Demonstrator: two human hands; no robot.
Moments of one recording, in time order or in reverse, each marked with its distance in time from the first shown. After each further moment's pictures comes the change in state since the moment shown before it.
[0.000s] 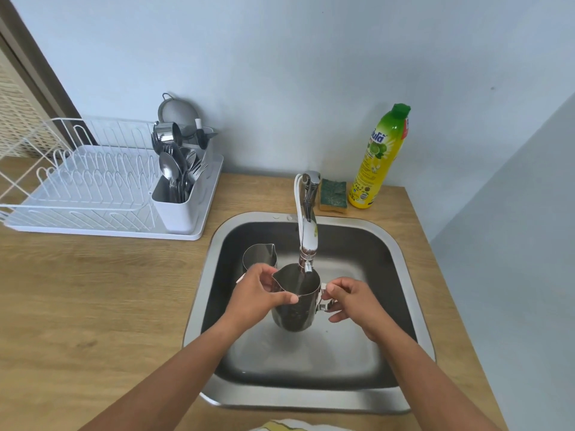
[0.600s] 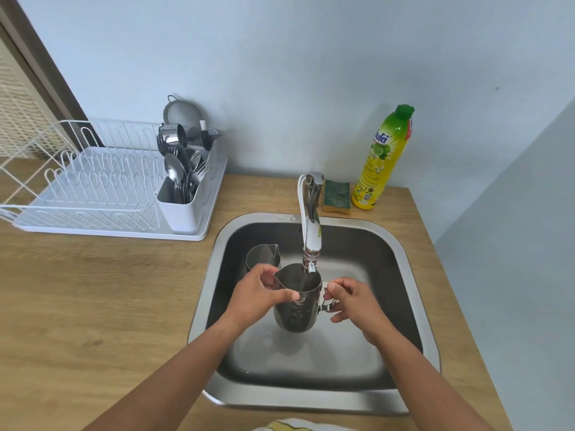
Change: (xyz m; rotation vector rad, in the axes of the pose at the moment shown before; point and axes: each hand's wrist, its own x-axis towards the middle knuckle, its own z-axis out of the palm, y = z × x) left_hand 0.003 -0.002 -0.005 -0.011 -0.005 -0.026; right_hand -0.005 -0.001 0.007 -0.007 0.044 -0.029
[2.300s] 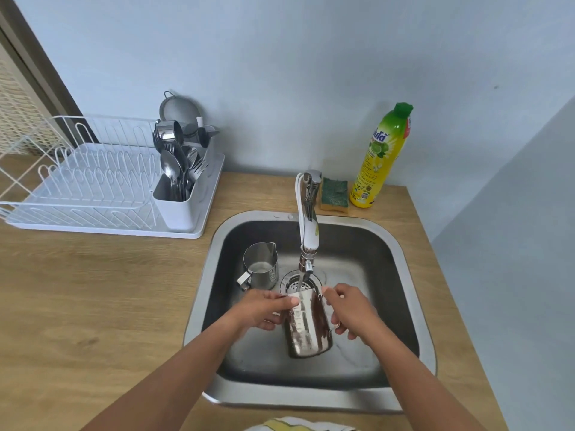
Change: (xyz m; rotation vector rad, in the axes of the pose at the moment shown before) left_hand 0.003 -0.019 0.009 -0.198 -0.353 -0.304; right_hand -0.016 -0.015 0.003 -0.499 -0.004 0.176
